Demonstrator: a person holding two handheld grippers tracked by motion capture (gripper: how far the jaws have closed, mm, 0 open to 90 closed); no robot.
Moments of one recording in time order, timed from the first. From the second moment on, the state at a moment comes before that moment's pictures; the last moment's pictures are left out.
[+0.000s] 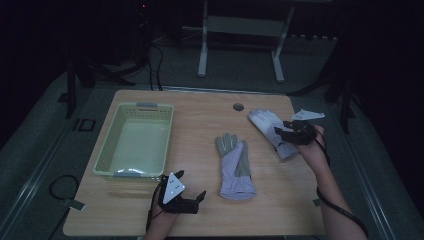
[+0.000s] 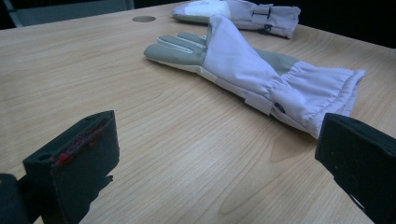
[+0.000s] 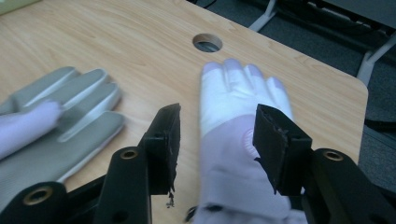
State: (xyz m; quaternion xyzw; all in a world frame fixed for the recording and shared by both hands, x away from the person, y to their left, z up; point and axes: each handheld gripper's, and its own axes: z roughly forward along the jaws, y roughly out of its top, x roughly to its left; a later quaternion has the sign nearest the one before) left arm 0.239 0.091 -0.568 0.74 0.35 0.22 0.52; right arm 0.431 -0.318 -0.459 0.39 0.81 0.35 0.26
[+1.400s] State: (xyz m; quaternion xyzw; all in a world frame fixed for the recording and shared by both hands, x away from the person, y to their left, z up) left arm 0.239 0.089 -0.568 0.74 0.36 0.23 0.52; right arm 0.500 -0.321 -0.525 0.46 0.83 0.27 0.17
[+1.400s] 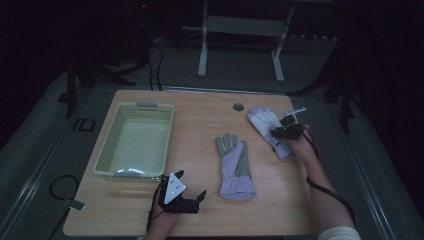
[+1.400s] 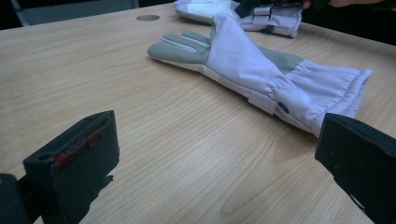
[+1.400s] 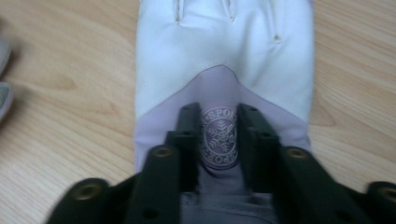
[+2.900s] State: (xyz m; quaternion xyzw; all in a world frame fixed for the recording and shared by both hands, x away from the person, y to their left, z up) left arm 0.236 0.088 -0.568 0.74 0.35 0.24 0.52; right arm 0.328 -0.310 -0.488 0.61 0.70 0.31 0.22
